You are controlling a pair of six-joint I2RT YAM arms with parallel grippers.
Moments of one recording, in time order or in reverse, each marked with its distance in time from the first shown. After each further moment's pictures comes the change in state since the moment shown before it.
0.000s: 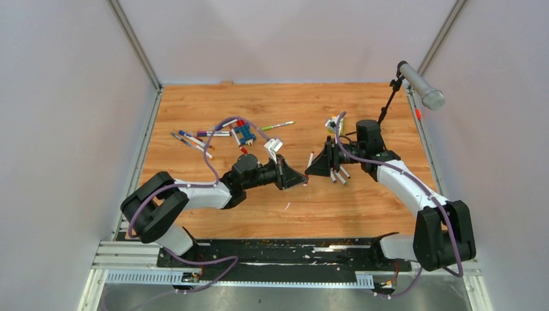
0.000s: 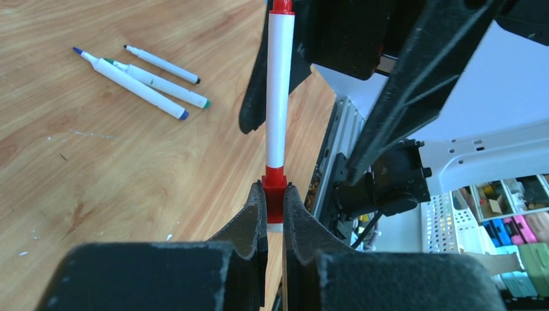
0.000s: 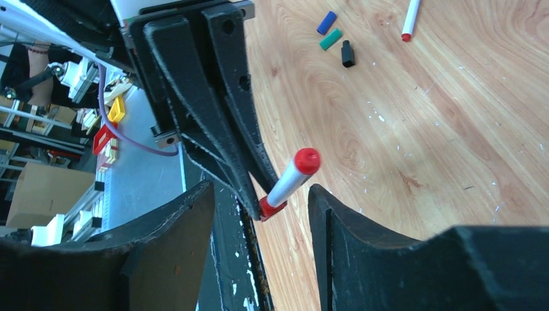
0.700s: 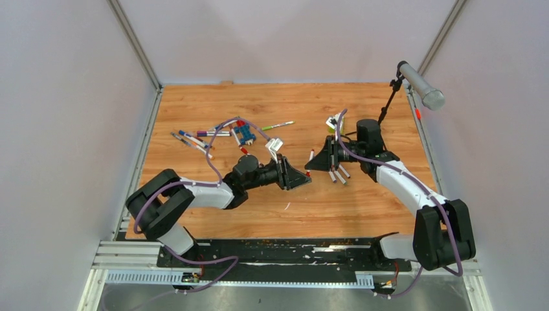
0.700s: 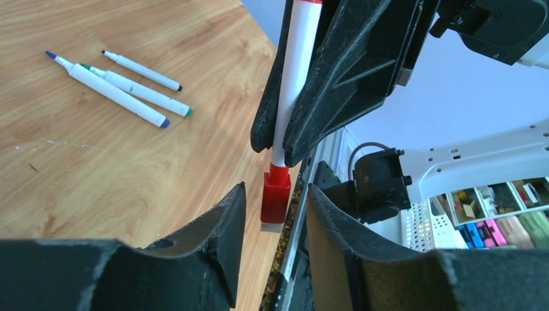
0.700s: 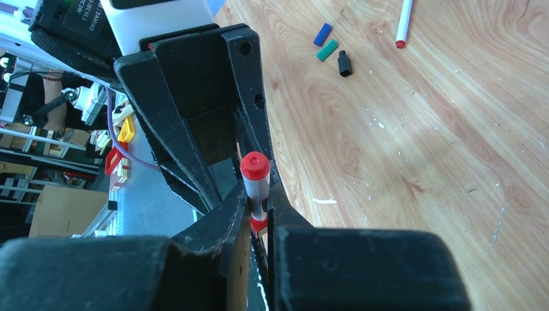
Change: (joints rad) left arm -0.009 0.040 0.000 0.100 0.000 -0.068; right arm 0.001 0.010 -0.017 0.103 0.040 0.144
